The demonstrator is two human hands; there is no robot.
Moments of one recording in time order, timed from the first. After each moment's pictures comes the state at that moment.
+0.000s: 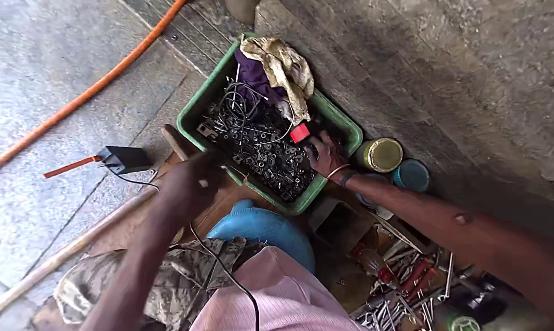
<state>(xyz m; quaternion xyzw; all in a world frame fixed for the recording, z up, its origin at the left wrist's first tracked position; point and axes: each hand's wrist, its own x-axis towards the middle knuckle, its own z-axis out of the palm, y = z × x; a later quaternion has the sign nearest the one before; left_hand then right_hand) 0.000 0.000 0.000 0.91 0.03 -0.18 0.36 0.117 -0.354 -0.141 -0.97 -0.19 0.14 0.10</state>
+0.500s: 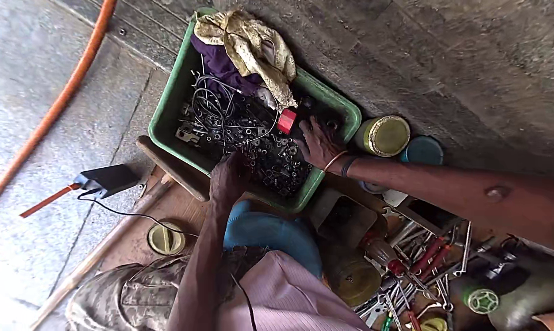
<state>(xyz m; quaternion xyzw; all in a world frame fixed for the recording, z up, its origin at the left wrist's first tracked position) 0.028 -0.074 -0.144 0.94 0.06 -0.18 0.29 0.118 -0.346 -0.135 -0.96 -0.21 0.18 0.07</state>
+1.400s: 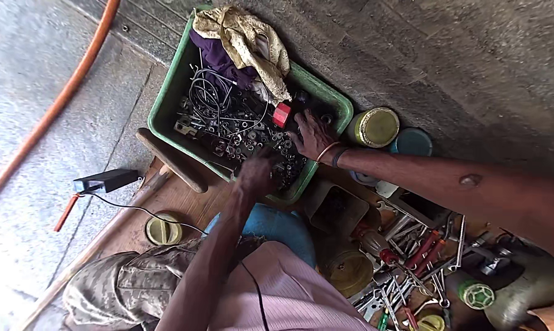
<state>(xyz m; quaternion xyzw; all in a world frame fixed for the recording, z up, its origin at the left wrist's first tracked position) 0.032 -0.143 -0.118 0.92 -0.14 -0.25 0.27 0.121 -0.345 -0.132 -0.96 -0.20 0.19 0.10</state>
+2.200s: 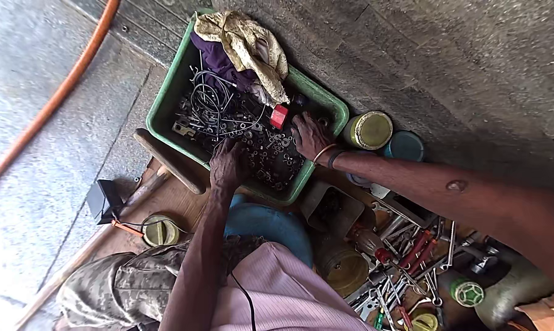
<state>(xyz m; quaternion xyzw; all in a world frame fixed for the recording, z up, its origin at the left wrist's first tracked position) 0.031 -0.088 -0.165 0.97 -0.01 -0.06 0.22 0.121 -0.345 -0.137 -0.96 -0.19 0.17 0.10</state>
